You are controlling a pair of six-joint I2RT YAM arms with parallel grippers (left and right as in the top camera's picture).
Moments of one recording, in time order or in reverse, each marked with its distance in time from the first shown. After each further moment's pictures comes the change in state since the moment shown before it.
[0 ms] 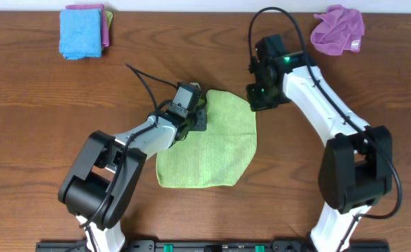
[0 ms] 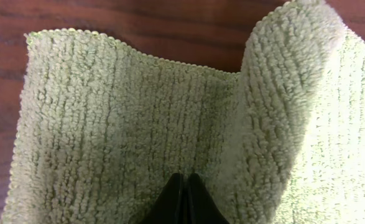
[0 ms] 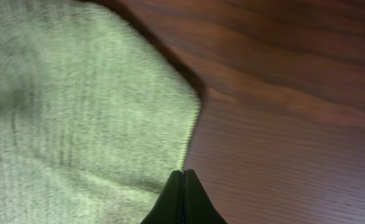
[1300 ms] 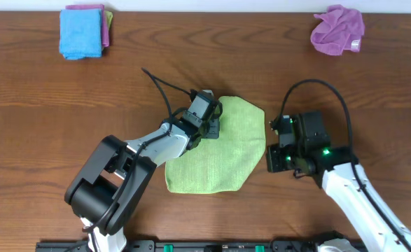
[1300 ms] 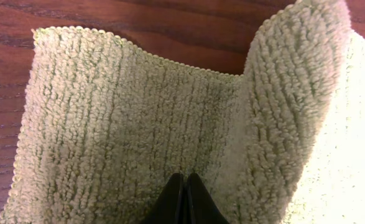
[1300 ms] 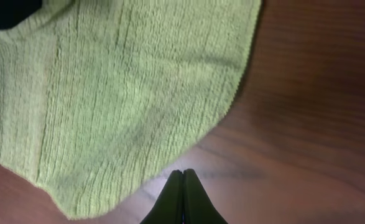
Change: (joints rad) left arm -0.110 -0.005 -0.008 0.020 -0.053 -0.069; right arm -0.027 -0.716 -0.878 0.393 -0.216 0.057
